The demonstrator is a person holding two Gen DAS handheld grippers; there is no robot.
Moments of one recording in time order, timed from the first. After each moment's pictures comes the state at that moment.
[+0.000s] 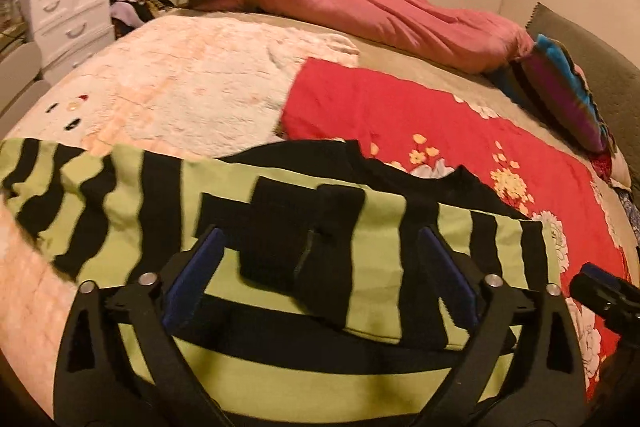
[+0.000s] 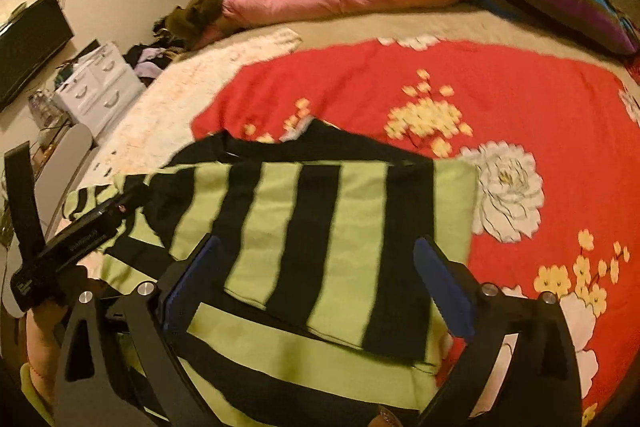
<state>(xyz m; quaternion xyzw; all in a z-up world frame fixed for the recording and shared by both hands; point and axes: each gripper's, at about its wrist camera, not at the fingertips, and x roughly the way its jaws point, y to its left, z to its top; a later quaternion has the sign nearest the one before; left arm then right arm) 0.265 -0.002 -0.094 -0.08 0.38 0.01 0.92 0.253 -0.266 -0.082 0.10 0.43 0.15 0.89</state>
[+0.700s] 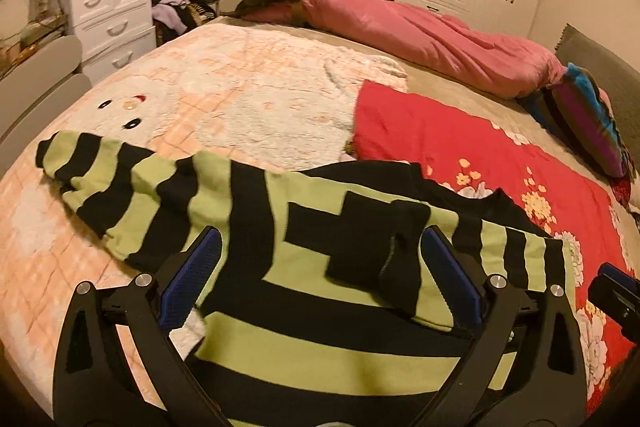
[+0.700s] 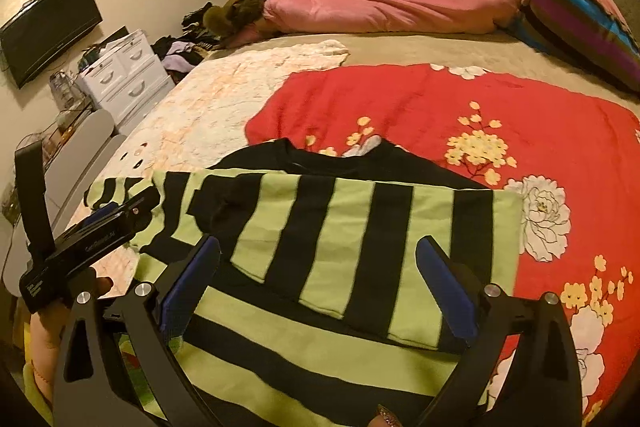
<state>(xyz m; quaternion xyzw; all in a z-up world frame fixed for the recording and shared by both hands) 0.237 0.051 -0.071 -0.09 0.36 0.07 0.93 0.240 -0.210 -0.050 0.07 0.41 0.18 0.89</state>
